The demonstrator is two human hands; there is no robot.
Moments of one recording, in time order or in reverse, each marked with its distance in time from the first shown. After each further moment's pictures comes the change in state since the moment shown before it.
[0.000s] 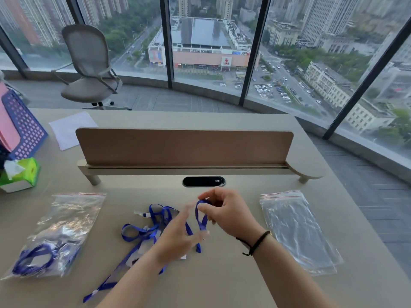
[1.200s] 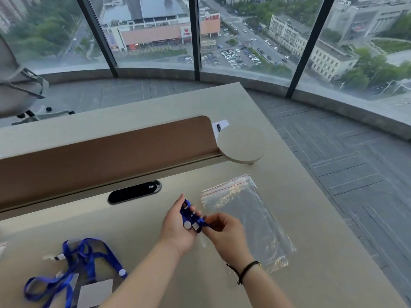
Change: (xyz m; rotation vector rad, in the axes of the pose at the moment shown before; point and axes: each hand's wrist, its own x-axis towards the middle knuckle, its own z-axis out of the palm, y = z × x) left_hand 0.184 0.079 0.226 -1.282 0.125 -0.747; right_hand -0.003 0.206 -0.171 0.223 0.408 0.351
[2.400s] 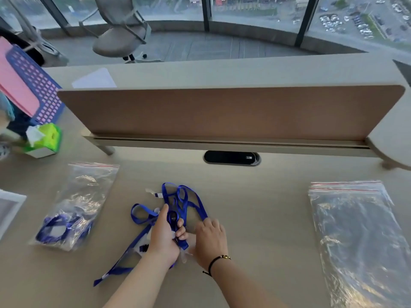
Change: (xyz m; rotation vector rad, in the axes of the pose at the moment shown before) left_hand -0.039 0.109 -0.277 -0.081 0.508 0.225; right_hand -0.033 0.083 0.308 -1.089 -0.520 -0.407
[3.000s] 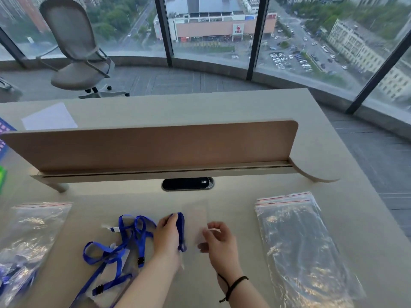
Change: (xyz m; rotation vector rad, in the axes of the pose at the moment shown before) left_hand -0.034 -0.035 0.121 0.368 0.007 0.187; right_hand -0.055 0.081 -0.136 1.413 0.314 0.459
